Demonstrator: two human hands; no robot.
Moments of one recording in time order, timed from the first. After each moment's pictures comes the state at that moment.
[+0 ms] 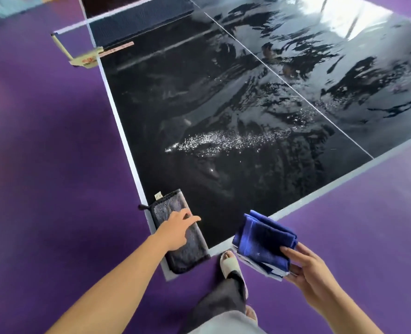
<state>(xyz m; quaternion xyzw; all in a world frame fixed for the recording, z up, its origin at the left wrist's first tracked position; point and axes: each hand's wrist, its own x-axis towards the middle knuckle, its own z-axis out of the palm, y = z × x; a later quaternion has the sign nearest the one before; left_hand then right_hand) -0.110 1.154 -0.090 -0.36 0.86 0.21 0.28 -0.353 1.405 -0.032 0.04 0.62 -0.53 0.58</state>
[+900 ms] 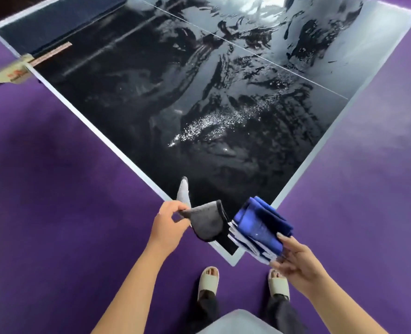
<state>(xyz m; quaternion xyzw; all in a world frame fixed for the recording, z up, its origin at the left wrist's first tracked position) 0.026 1.079 -0.034 -0.41 0.78 0.48 -0.06 -0.124 1.344 -0.051 0.27 0.51 -0.65 0.49</state>
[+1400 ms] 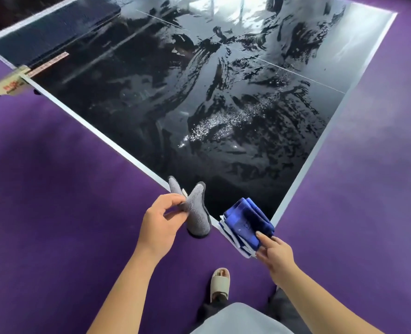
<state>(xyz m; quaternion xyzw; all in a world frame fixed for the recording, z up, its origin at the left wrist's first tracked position) 0.081 1.033 0.008 -0.34 0.75 0.55 -0.14 -0.042 1.272 -0.101 0.30 0.64 -0.60 0.37</state>
